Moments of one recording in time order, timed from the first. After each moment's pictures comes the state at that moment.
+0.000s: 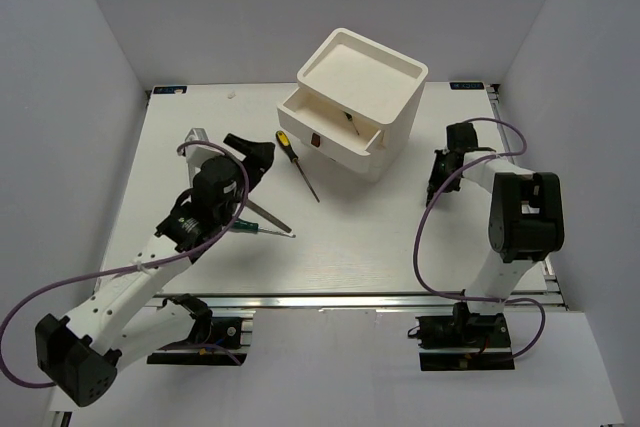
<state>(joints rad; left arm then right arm) -0.60 0.92 0.83 -0.13 -0.46 -1.06 0.05 1.79 1.08 -0.38 -0.03 0.30</state>
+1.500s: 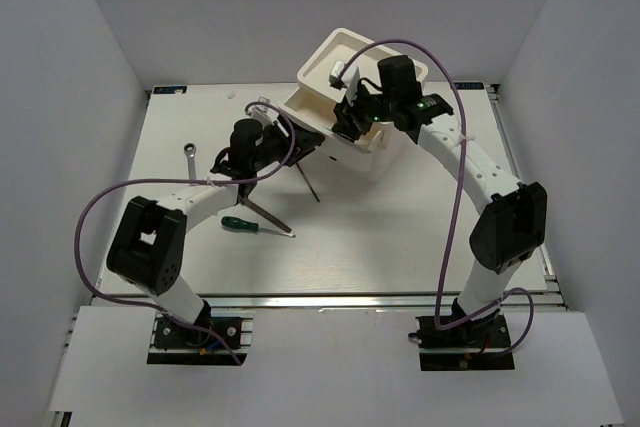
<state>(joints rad) -0.42 1.60 0.95 0.43 0.34 -1.06 0.50 1.76 1.70 -0.49 -0.57 -0.51</state>
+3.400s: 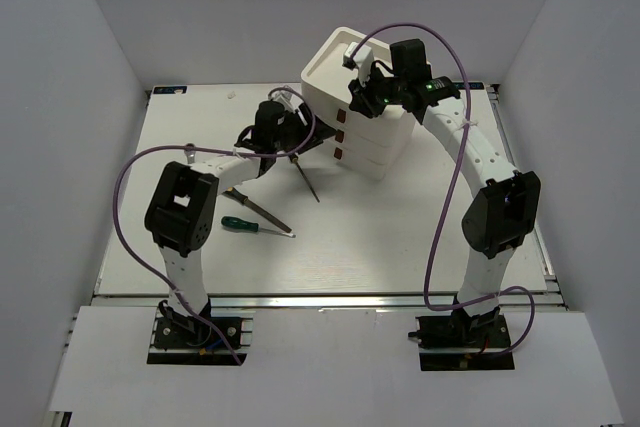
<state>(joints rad) -0.43 1.94 1.28 0.32 0.37 -0.90 0.41 1.88 1.88 -0.60 -0.50 -0.54</state>
